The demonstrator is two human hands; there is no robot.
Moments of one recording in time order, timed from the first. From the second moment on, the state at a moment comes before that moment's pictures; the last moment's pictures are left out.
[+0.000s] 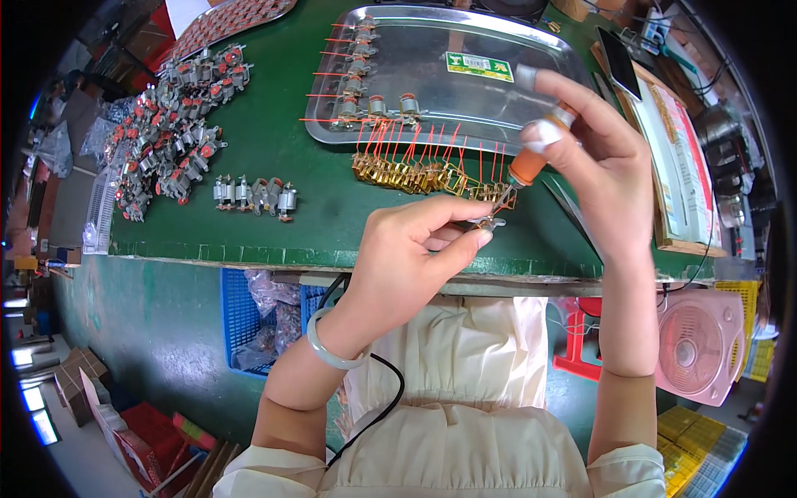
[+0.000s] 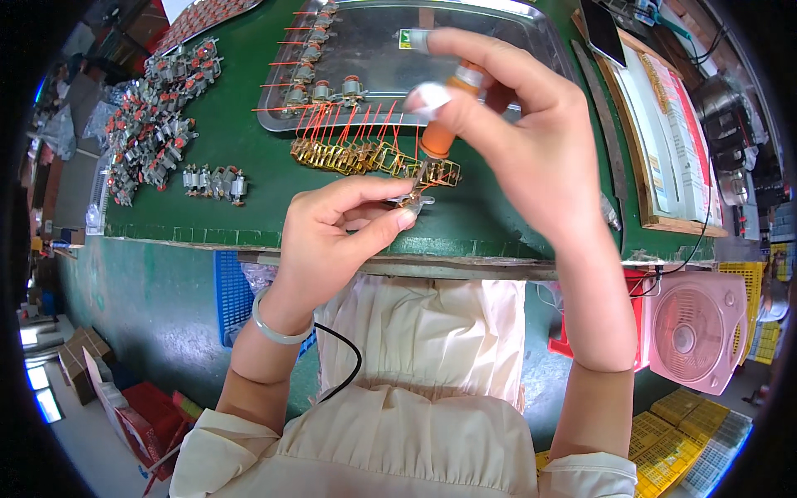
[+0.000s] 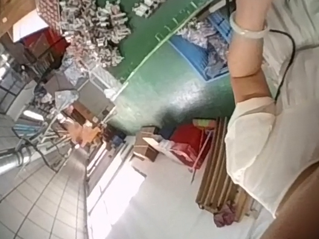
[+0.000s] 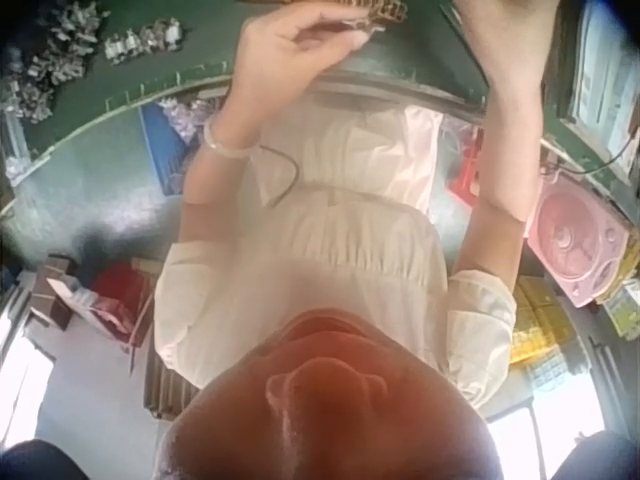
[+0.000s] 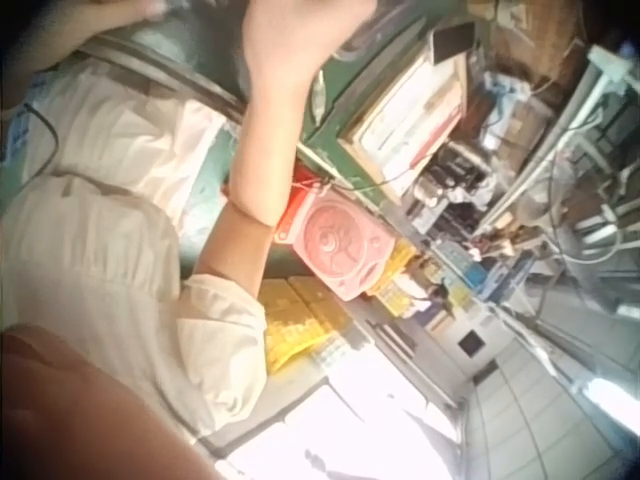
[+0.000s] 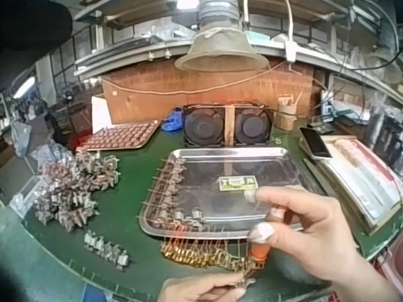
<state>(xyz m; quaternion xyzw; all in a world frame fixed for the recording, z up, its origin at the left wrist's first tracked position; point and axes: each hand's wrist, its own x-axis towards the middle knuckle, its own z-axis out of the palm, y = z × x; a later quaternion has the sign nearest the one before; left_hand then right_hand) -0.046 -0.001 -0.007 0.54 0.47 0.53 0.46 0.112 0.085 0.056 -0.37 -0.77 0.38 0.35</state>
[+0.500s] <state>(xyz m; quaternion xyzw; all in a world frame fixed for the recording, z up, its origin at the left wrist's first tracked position) -0.045 -0.001 -0.008 0.55 0.46 0.54 0.44 0.122 0.100 0.067 -0.24 -0.74 0.55 0.31</state>
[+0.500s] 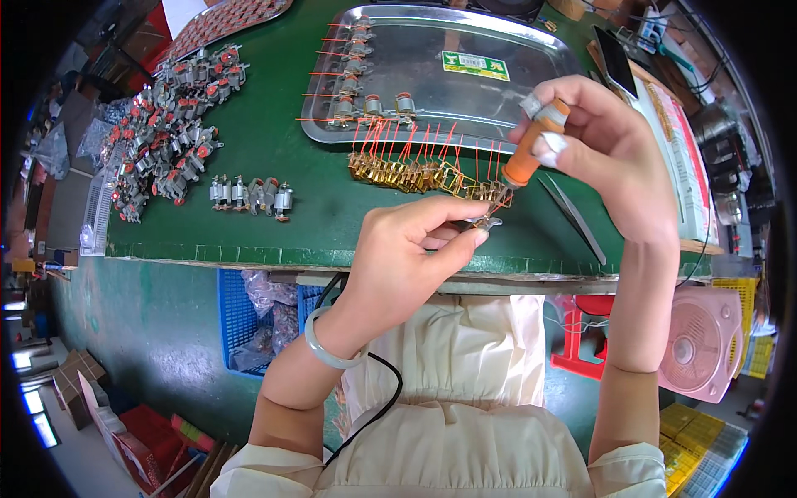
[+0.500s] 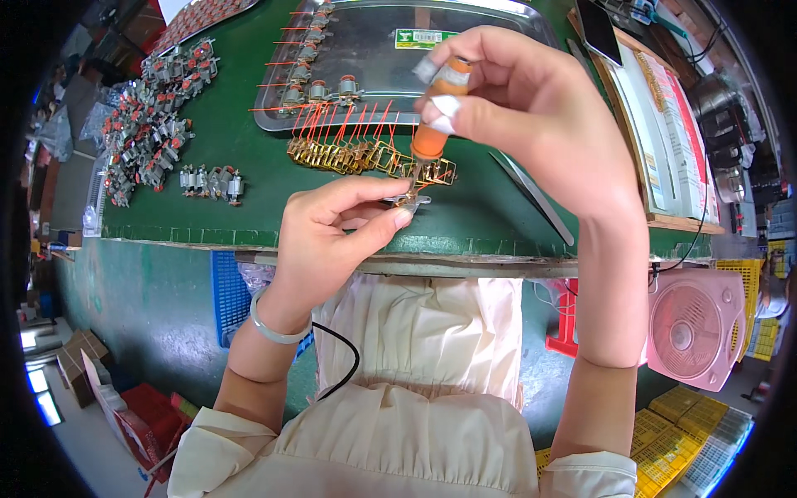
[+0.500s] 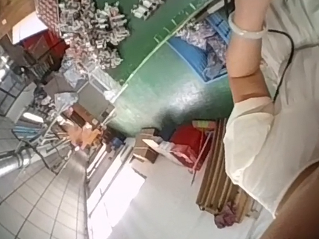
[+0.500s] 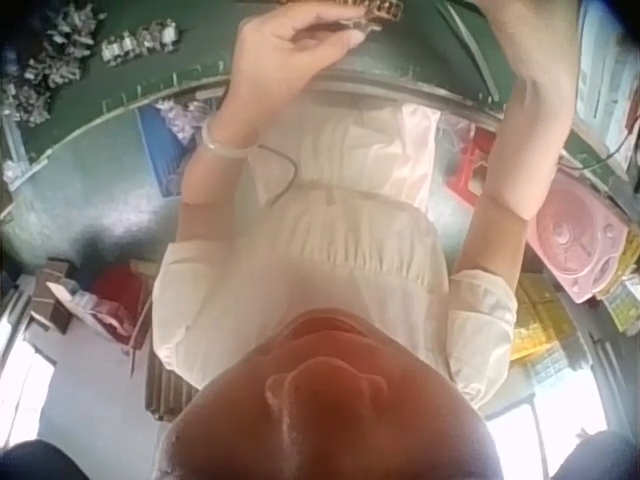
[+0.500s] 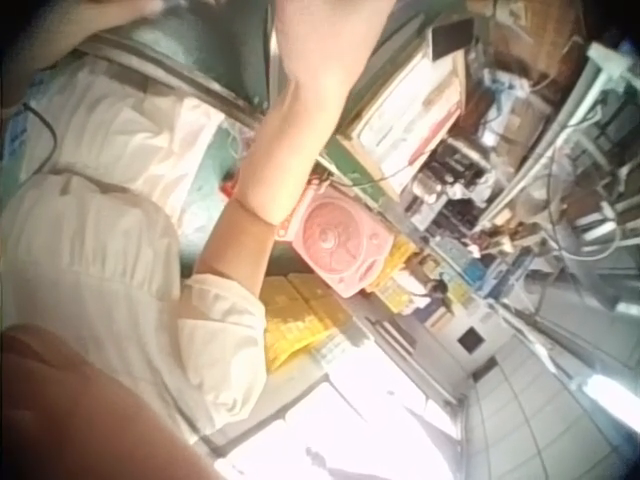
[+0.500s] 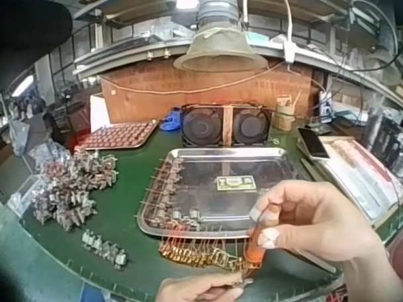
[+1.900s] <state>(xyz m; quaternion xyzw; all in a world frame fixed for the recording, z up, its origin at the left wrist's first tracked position) -0.041 -0.003 0.004 0.41 0.27 0.58 0.65 0.117 0.029 0.014 -0.29 -0.38 0.71 0.52</state>
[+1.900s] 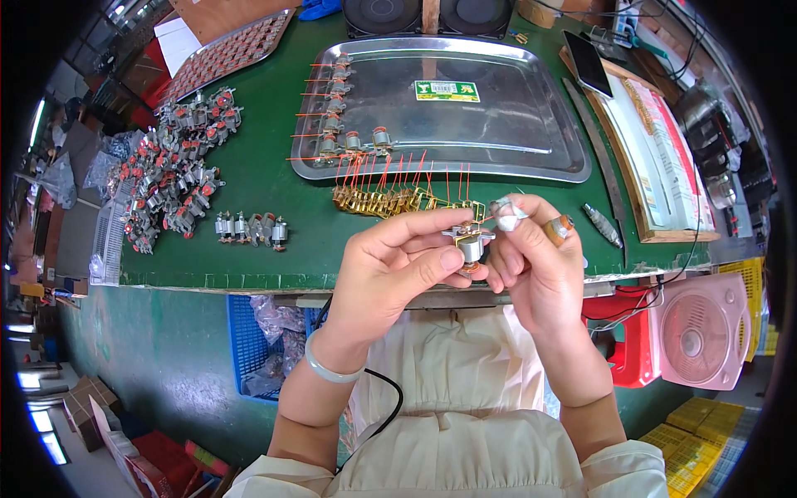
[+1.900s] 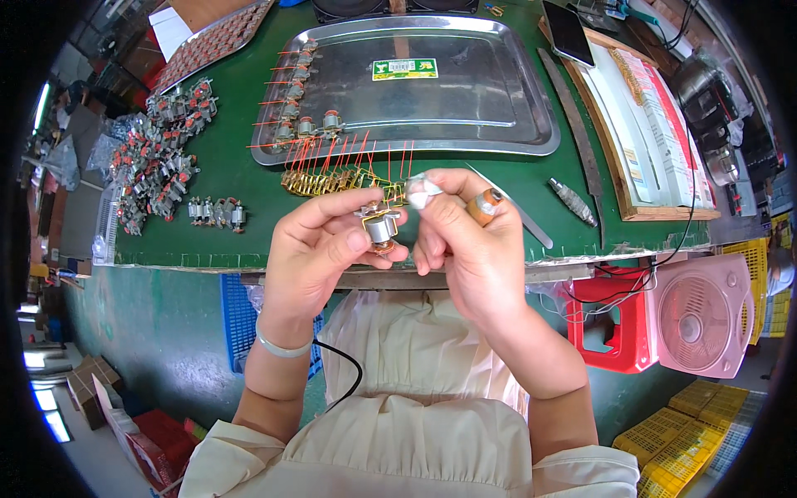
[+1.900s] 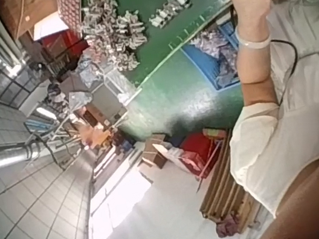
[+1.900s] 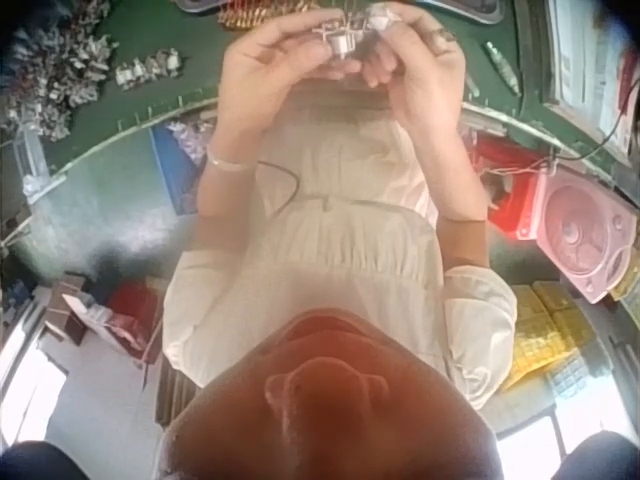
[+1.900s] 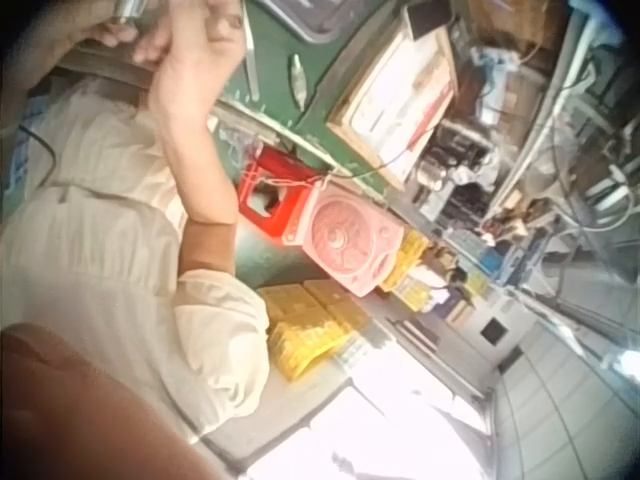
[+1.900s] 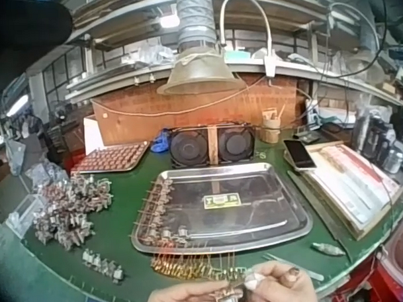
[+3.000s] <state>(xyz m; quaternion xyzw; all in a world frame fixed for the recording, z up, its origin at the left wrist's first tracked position) -0.017 -0.003 0.003 0.24 0.27 0.75 0.55 0.126 0.000 0.003 -0.33 -0.51 0.67 0.44</state>
